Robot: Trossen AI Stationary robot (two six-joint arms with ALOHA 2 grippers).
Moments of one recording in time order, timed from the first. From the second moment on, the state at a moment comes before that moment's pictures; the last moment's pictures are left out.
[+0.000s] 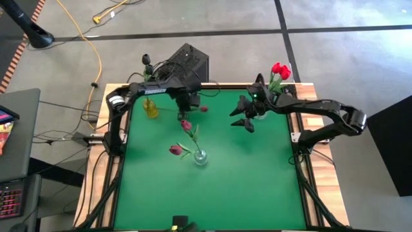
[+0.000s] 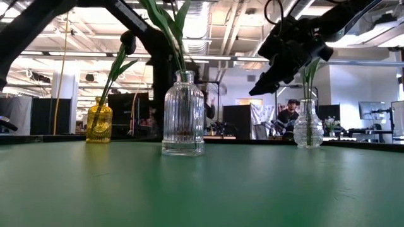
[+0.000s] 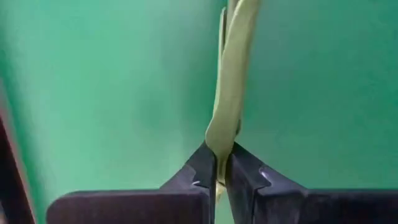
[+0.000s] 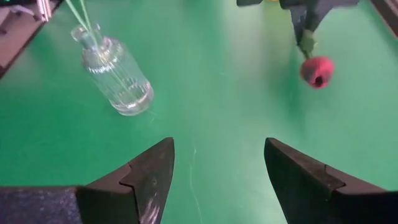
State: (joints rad) left arm 0.58 2.03 1.49 -0.89 -0.02 0.58; right arm -0.53 1.33 0.76 -0.13 -0.55 -0.26
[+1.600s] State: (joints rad) left arm -0.01 1.07 1.11 0.14 0.31 0.17; right arm -0.12 1.18 0.76 -0.10 -0.19 0.16
